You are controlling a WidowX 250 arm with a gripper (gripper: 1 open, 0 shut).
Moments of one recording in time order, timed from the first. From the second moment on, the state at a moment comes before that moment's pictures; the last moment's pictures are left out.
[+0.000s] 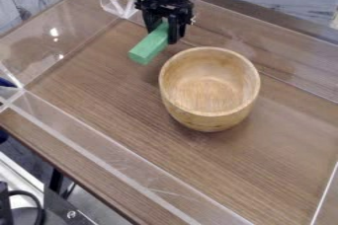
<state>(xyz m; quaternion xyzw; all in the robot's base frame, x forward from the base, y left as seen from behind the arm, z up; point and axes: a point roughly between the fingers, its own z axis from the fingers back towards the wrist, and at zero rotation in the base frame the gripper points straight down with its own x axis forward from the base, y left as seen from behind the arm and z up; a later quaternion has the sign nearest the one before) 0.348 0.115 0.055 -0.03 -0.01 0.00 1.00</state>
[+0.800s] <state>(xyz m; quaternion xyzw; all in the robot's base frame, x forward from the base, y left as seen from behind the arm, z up) 0.349 0.114 0.077 -0.05 -0.03 0.00 1.00</state>
